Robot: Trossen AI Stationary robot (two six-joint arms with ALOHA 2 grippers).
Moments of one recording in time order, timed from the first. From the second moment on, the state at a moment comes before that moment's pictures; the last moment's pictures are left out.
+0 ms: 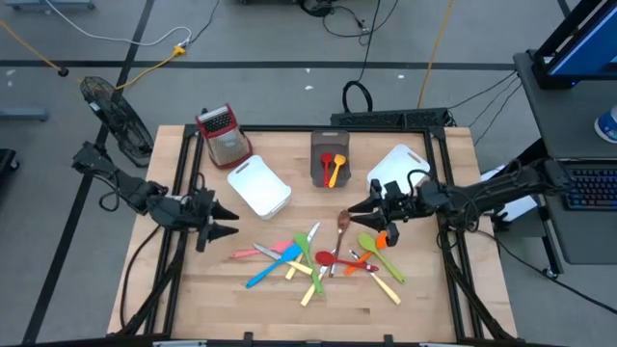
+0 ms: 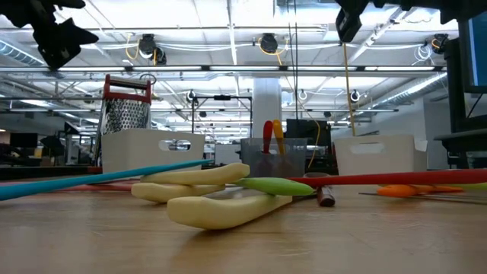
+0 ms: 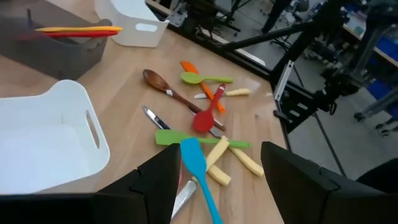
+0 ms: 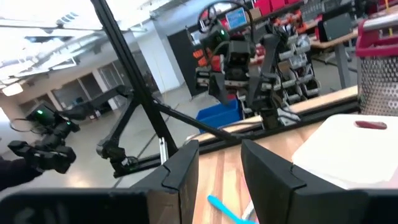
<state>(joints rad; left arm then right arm) -0.56 0.52 0.47 -0.31 -0.44 -0.67 0.19 1.02 0.53 0.56 0.03 0.41</state>
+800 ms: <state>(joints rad) -0.56 0.32 0.12 0.06 -0.22 -0.61 0.22 1.35 0.87 0.26 0.03 0.47</state>
